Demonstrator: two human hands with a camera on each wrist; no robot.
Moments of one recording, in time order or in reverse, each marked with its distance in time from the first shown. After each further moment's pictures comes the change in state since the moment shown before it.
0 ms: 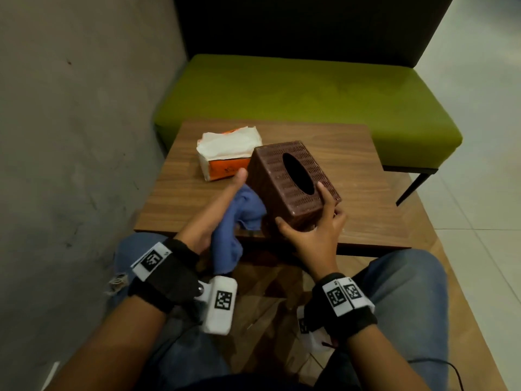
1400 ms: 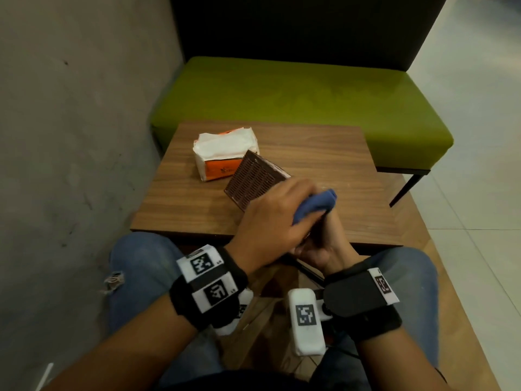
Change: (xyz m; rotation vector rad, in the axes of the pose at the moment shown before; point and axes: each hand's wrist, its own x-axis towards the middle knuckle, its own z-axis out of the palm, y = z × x) left_hand -0.035 0.007 0.075 0.895 0.010 1.039; right_hand 0.018 -0.051 -0.024 0.913 -0.274 0.958
